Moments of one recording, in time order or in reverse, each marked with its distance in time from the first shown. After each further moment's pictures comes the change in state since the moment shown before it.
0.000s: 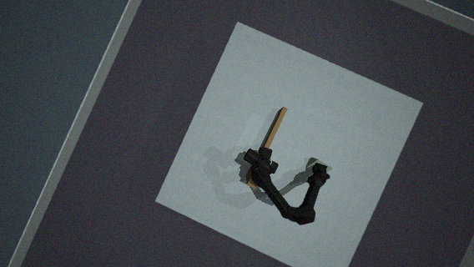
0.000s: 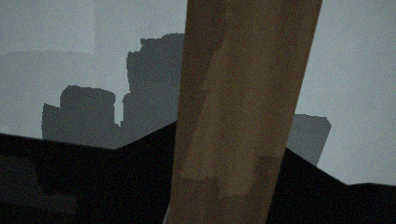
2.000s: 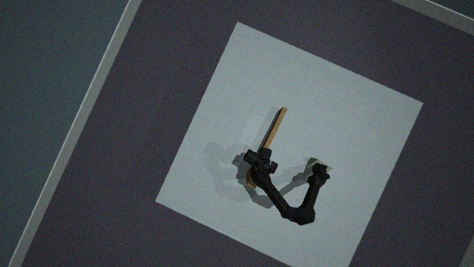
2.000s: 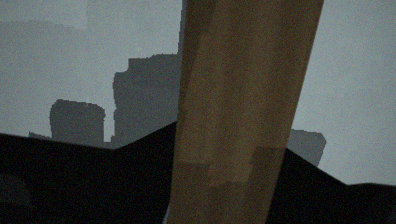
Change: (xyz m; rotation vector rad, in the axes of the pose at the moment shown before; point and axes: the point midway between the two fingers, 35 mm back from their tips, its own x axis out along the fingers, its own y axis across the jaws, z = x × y) arm 0.007 0.000 -0.001 0.001 -0.006 0.001
